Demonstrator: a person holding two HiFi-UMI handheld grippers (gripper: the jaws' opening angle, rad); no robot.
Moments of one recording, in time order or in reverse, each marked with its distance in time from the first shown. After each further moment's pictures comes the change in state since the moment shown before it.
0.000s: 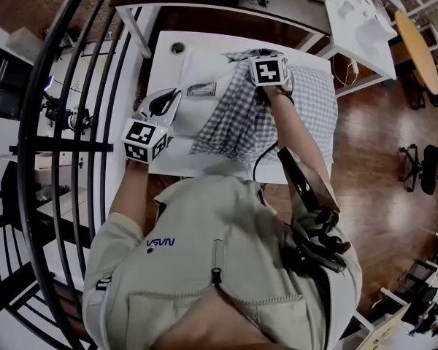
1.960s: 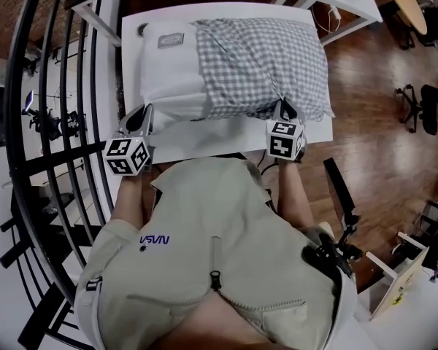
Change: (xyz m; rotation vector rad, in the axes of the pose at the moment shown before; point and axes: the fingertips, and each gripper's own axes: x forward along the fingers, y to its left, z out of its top) left arm -0.038 0.001 -0.106 -0.296 0.195 0.014; right arm -0.177 0.009 -0.238 0.184 0.166 -0.269
